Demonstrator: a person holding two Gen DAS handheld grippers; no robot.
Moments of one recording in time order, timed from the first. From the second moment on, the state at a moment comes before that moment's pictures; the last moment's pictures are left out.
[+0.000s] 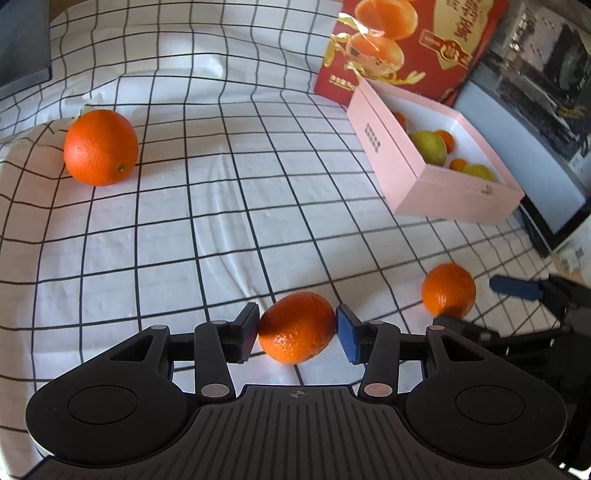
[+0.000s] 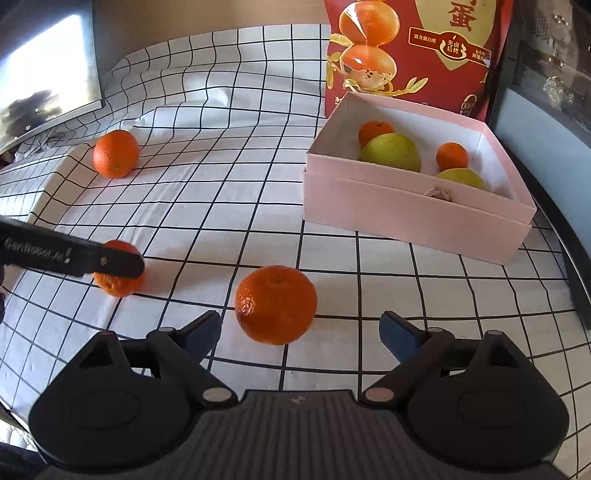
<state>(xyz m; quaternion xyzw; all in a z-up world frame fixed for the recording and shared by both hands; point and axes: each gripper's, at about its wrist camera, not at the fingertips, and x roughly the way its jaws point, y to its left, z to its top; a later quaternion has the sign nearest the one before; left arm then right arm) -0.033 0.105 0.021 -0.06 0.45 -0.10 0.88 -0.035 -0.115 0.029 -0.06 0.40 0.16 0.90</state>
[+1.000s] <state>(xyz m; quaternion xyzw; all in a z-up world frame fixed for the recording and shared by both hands) -0.035 0.105 0.011 -0.09 0.47 -0.11 0.87 -0.031 -0.120 0.025 -0.04 0.42 0.17 0.89</state>
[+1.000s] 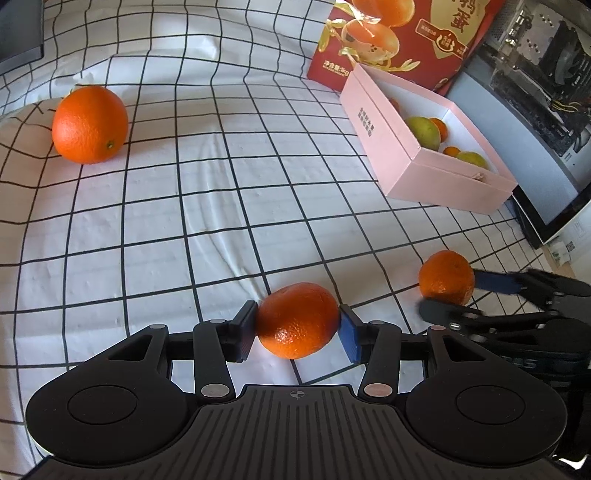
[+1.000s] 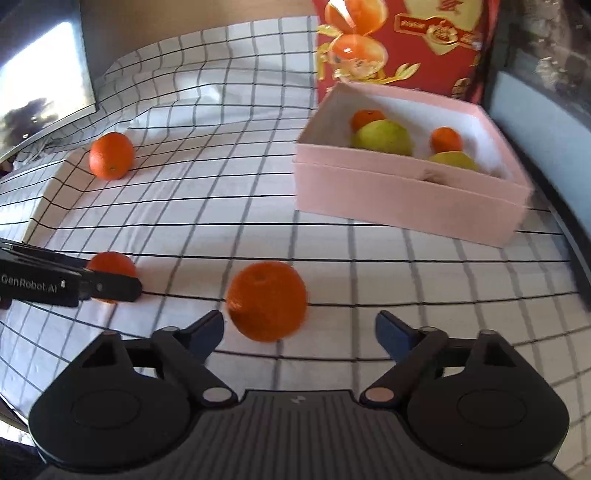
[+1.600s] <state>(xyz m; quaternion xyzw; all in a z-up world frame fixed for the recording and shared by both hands) -0.033 0.109 0.010 -0.09 0.47 -0.12 0.87 -0.024 -0.097 0.019 -0.07 0.40 0.17 0.90</state>
